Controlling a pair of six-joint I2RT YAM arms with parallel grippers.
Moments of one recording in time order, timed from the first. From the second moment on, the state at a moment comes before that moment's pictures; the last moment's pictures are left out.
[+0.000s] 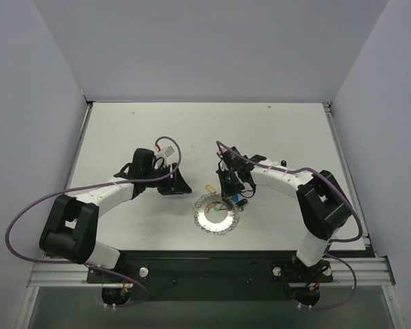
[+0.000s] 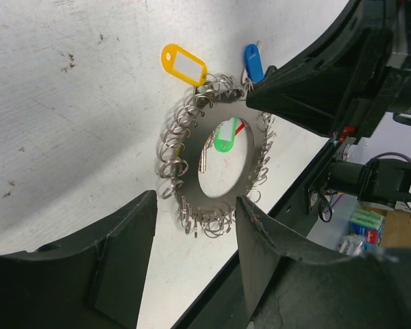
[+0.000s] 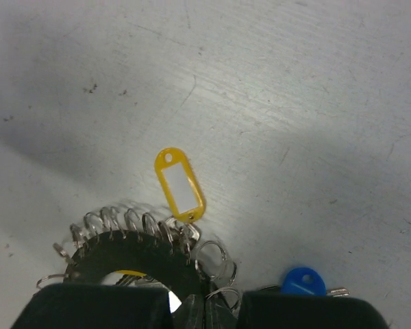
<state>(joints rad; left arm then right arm) -0.35 1.46 0.72 -0.07 0.65 -0.54 0.66 1.74 1.07 -0.48 -0.09 0.33</state>
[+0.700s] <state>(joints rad) -0.35 1.25 0.79 0.20 0.91 -0.55 0.66 1.56 1.24 -0.58 -0.51 0.09</state>
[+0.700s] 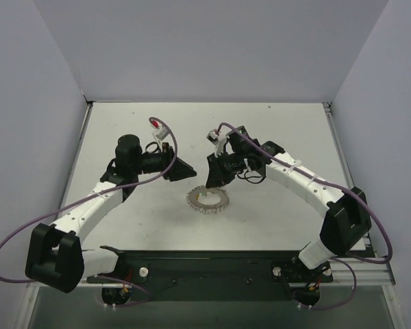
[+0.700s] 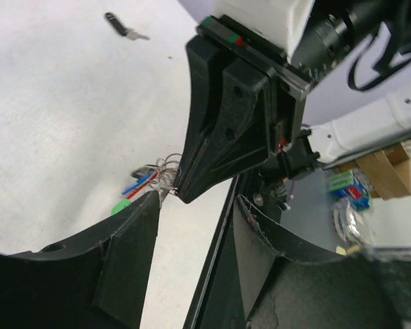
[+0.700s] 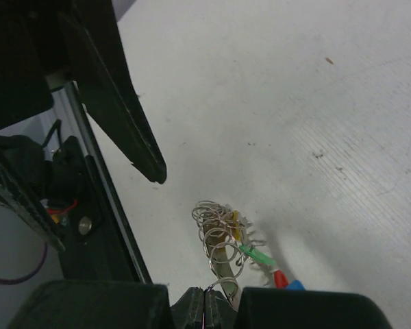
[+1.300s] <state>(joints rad) -0.35 1.11 0.85 0.51 1.22 -0.70 0.66 1.48 1.55 -0.80 -0.91 -0.01</state>
